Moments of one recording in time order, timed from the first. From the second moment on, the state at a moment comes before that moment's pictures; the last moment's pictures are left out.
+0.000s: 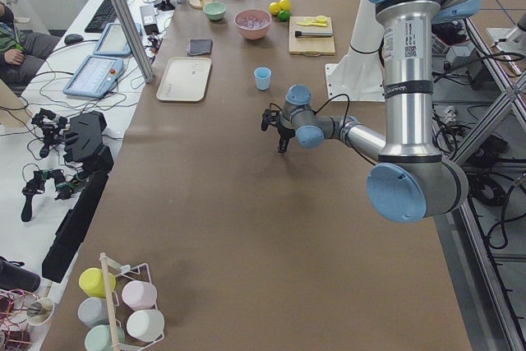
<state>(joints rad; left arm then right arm) -0.51 -1.46 -1.94 -2.18 -1.80 -1.09 1.17 -1.20 1.61 -1.42 2.40 0.51</state>
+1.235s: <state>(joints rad) -0.58 -1.92 -2.03 -1.79 -1.86 -1.18 1.19 -1.22 1.61 -1.41 2.40 0.51</state>
